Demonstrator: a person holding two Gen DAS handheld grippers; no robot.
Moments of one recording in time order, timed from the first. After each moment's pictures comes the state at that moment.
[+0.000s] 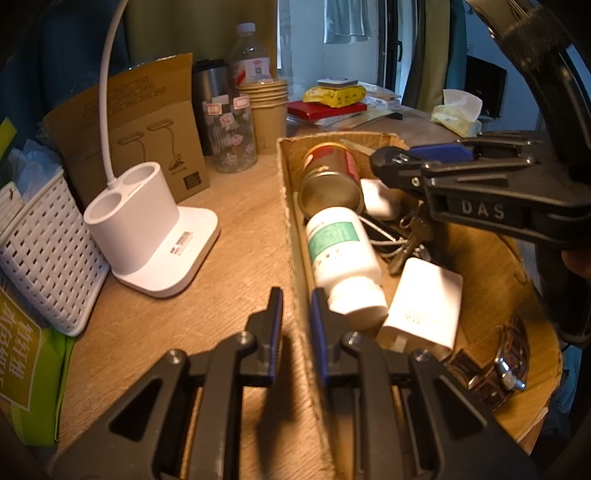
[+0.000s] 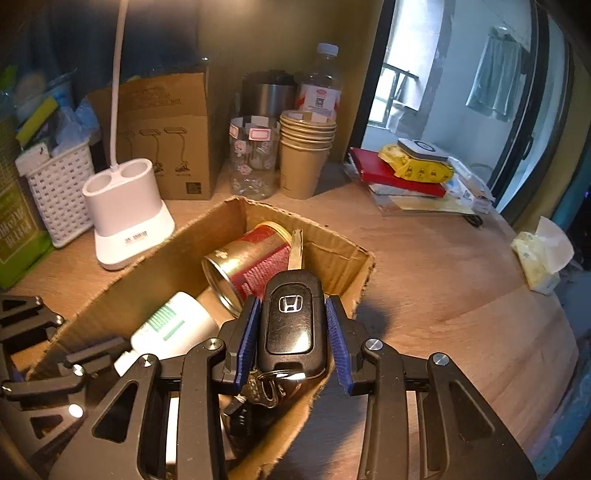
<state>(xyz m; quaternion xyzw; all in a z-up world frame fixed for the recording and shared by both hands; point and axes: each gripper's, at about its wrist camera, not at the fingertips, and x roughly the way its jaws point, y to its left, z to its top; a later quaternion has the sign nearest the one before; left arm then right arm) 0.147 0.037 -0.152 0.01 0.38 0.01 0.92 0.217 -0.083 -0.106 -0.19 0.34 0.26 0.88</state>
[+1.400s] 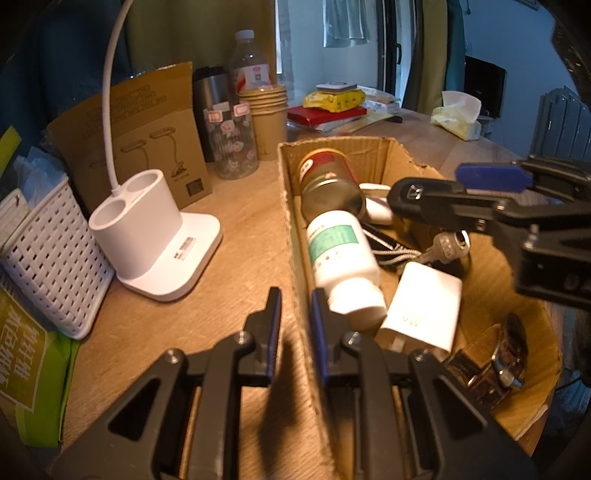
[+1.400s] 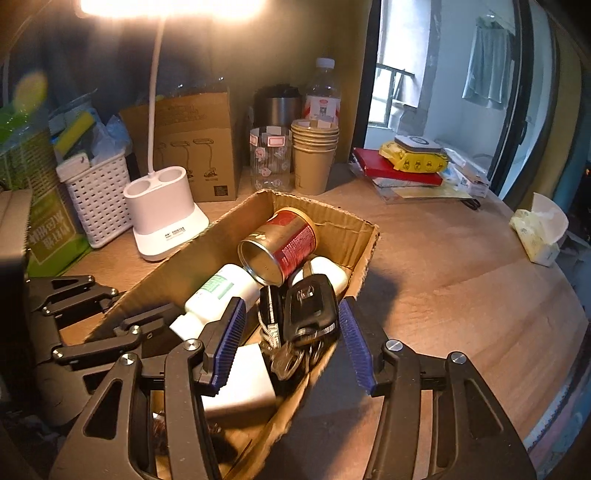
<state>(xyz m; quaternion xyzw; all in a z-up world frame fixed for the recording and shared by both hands) 0.142 0.032 -0.149 0.02 0.37 0.02 0.93 0.164 -0.107 -0.089 -0.14 0.34 0.28 0.89</state>
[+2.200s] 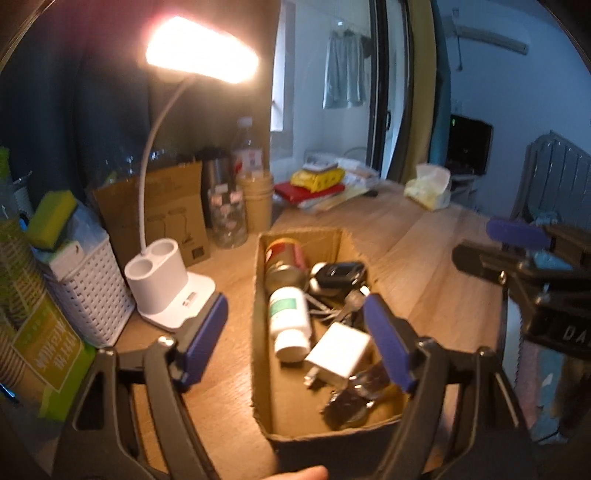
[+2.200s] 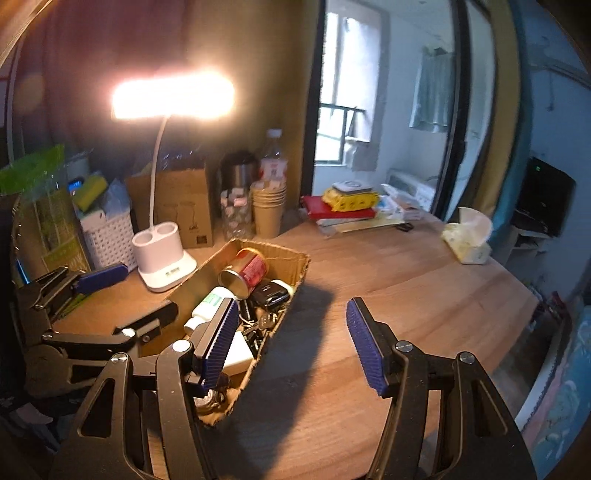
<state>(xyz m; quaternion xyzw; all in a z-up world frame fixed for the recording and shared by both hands) 0.075 0.000 -0.063 -0.02 0.26 0.01 0.97 0.082 -0.174 -0.020 -0.10 0.26 0.21 0.94</state>
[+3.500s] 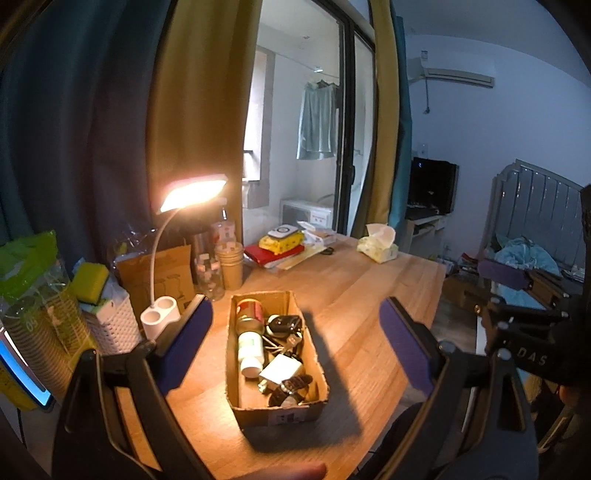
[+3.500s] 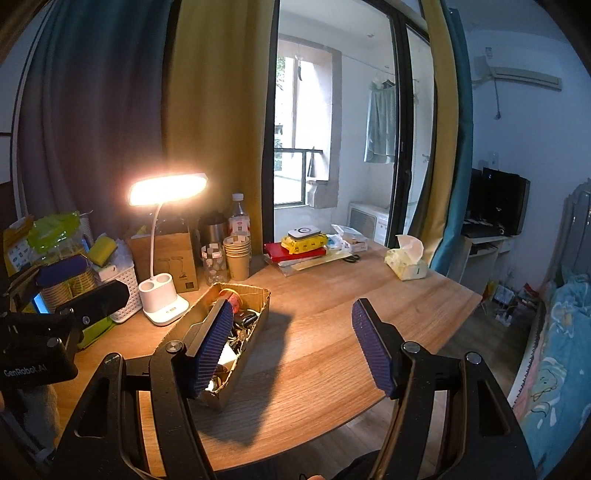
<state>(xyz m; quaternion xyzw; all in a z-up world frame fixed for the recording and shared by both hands) -0.027 -0.036 0.042 -0.02 0.18 -0.04 0.98 -0.018 -0.238 0.051 -0.05 0.19 0.15 0.97</state>
